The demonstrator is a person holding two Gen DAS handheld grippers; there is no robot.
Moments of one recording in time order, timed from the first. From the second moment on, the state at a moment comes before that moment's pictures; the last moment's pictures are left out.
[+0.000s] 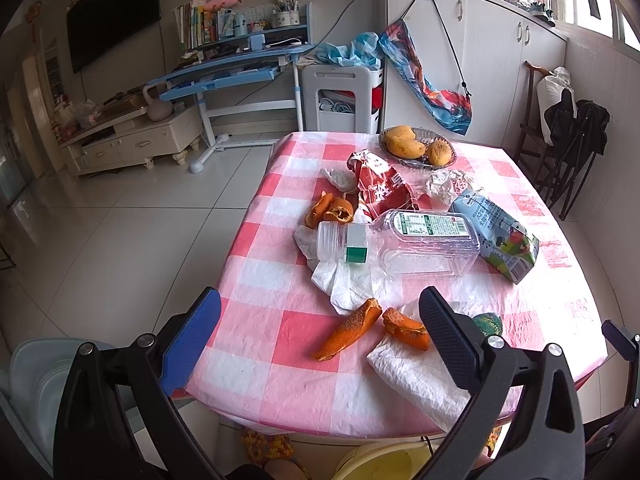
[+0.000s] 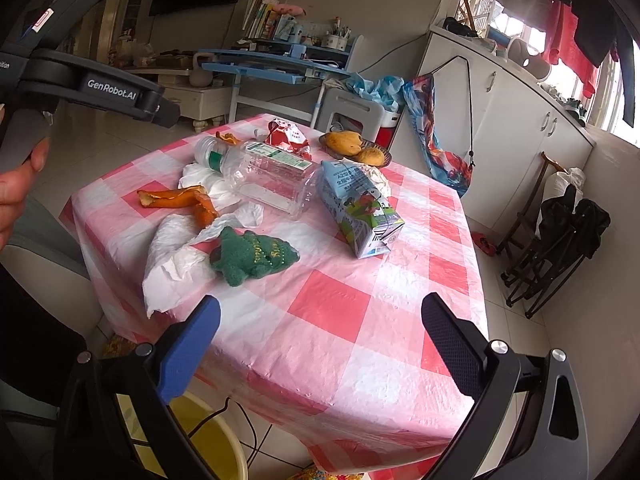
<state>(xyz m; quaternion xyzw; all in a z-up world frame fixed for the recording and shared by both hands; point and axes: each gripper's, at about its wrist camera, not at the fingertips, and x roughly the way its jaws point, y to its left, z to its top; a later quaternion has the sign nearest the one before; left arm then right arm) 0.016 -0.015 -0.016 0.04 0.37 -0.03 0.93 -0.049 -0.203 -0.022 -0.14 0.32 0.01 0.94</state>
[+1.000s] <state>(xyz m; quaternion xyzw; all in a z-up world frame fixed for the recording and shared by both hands) 0.017 -0.014 -0.018 0.04 0.37 -0.03 0.93 -0.048 -0.199 -0.025 -0.14 0.32 0.01 0.94</state>
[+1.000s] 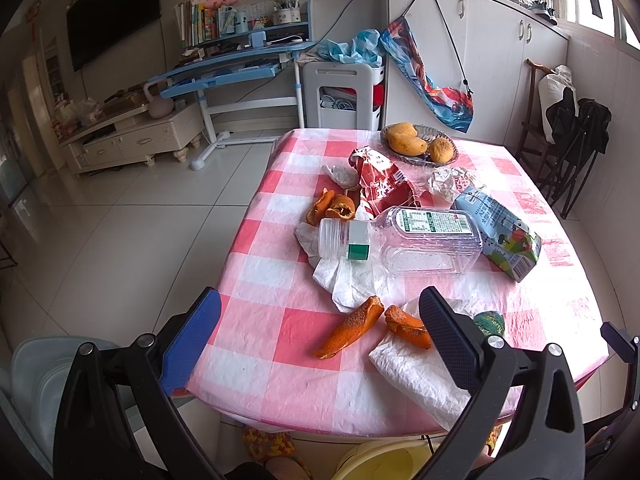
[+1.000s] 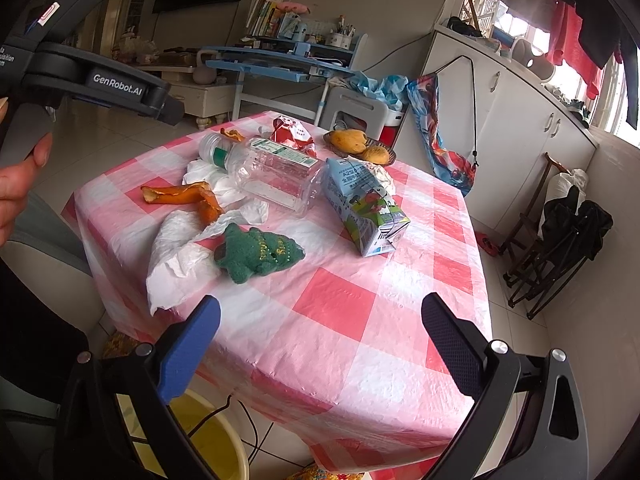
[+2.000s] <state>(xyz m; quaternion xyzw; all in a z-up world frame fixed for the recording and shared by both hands) 0.018 -0.014 -0.017 0.04 0.37 -0.03 0.93 -0.048 -0.195 -0.028 -0.15 0.32 0.01 0.93</state>
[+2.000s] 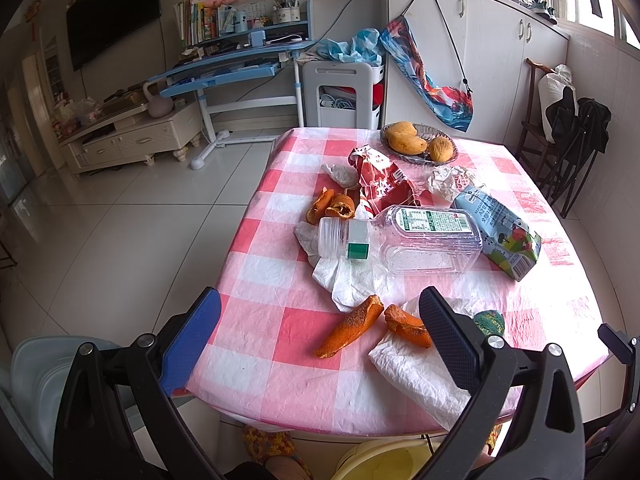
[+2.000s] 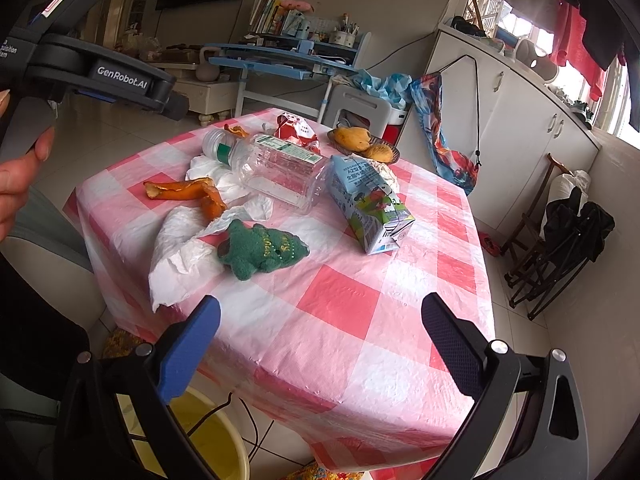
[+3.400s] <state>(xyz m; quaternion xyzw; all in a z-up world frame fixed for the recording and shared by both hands) 0.017 -0.013 -0.017 0.04 0.37 -0.03 0.93 -0.049 -0.192 -0.032 -0.15 0.33 0.01 0.93</state>
